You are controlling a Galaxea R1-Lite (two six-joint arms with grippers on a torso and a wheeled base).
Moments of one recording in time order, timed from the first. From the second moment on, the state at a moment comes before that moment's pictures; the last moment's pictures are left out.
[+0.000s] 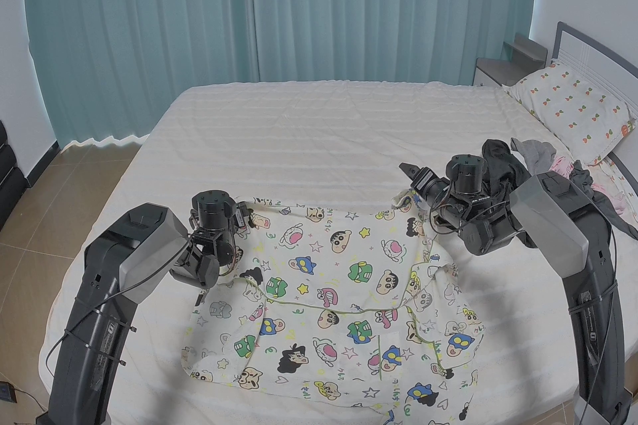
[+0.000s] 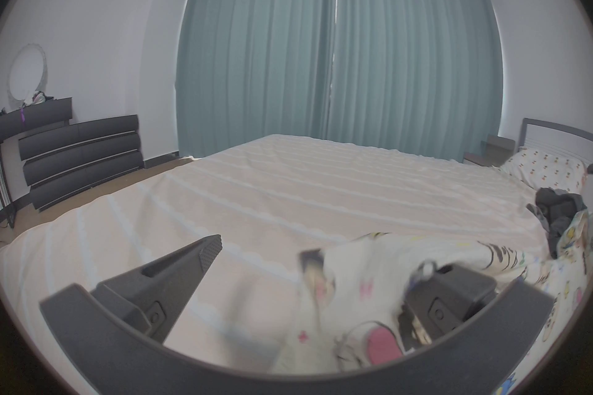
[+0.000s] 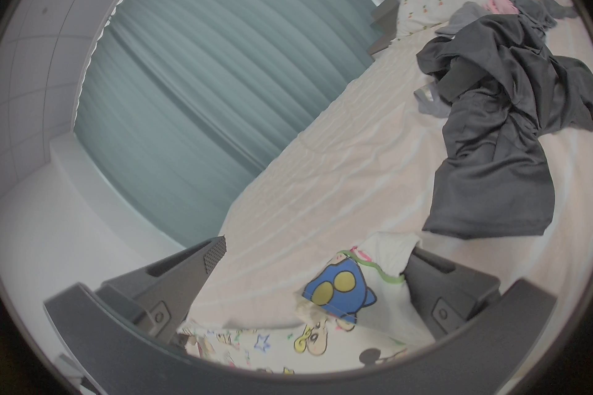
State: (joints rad) left arm -0.20 2.77 -1.60 -0.97 0.49 -0.22; right arm 0.23 2.63 -1.63 -0.82 -0.04 0.83
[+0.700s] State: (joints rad) left arm -0.12 2.78 -1.49 -0.97 0.49 -0.21; right arm 0.14 2.71 -1.85 -0.53 -0.10 1.00
